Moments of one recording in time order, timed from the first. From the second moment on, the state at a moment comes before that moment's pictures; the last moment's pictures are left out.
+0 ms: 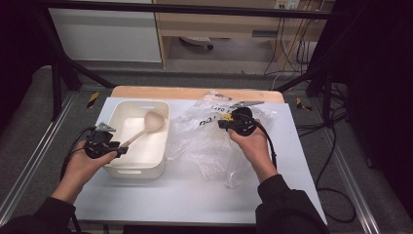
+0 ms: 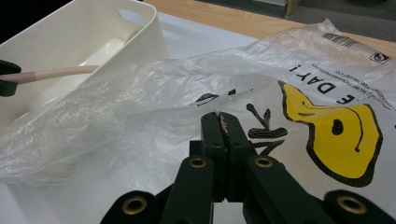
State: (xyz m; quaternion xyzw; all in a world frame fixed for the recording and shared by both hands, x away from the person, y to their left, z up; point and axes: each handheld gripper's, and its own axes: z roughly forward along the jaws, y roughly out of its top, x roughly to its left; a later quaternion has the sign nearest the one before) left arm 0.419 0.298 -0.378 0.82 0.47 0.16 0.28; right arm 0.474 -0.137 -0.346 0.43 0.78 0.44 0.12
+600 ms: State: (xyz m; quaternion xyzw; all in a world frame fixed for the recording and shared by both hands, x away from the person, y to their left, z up) left arm 0.425 0.294 -0.380 0.84 0.46 0.14 0.26; right arm 0.476 -0.138 -0.346 0.43 0.78 0.43 0.12
